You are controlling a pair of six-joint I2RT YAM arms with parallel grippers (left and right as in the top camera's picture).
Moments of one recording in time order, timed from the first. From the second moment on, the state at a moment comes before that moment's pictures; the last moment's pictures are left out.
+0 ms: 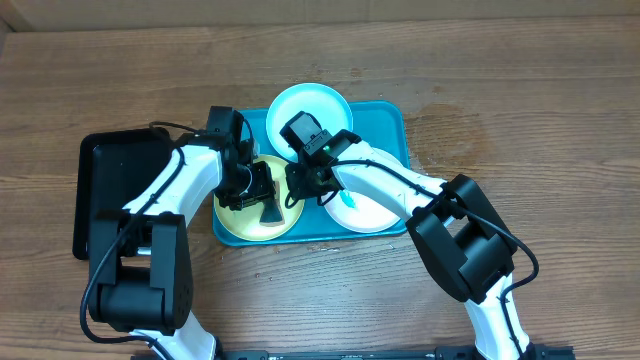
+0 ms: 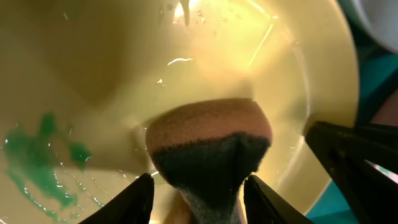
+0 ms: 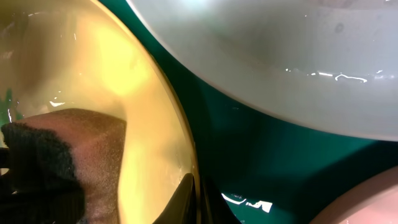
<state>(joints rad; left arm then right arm) -0.11 1.83 1.13 -0.77 0.28 -0.31 0.73 2.19 1.60 -0.67 -0.16 0.50</state>
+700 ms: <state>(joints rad) -0.14 1.83 1.10 -0.80 0.00 -0.34 0.73 2.19 1.60 -0.67 -0.16 0.50</state>
